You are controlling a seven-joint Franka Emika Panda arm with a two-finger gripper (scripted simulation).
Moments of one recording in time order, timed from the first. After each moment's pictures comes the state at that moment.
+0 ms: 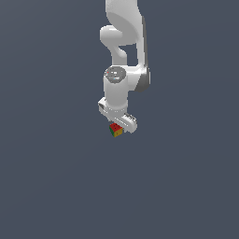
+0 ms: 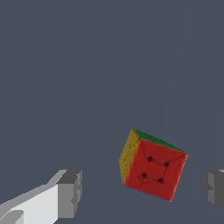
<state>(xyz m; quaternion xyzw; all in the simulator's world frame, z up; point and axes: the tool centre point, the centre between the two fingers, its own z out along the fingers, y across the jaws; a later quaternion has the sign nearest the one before) -0.054 -0.010 0.110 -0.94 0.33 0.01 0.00</state>
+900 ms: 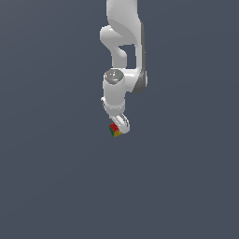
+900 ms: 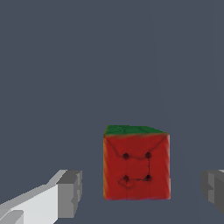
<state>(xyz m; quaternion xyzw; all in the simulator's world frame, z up) -0.083 -0.019 0.084 -0.87 0.49 0.00 0.00</state>
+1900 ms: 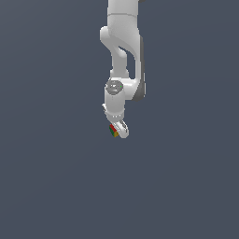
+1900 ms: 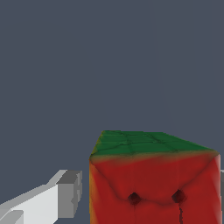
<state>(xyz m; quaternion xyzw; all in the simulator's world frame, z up) -0.086 -0.020 0.037 -0.87 0.50 0.00 0.00</state>
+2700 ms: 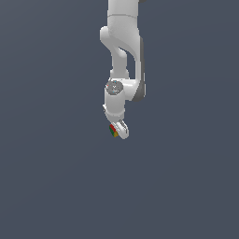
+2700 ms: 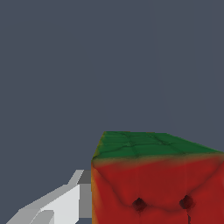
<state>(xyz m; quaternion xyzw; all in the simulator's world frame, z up) -0.085 -0.020 0.035 -0.87 0.50 0.00 0.00</state>
